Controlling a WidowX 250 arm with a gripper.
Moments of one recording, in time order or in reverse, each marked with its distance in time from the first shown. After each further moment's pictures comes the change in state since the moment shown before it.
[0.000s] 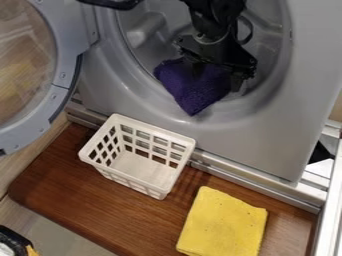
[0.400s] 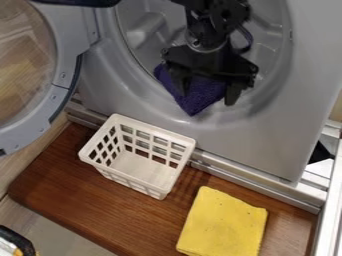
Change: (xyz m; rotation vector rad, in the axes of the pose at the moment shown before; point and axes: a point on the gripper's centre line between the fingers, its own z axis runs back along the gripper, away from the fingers) arm -0.041 -0.011 0.045 0.103 0.087 0.187
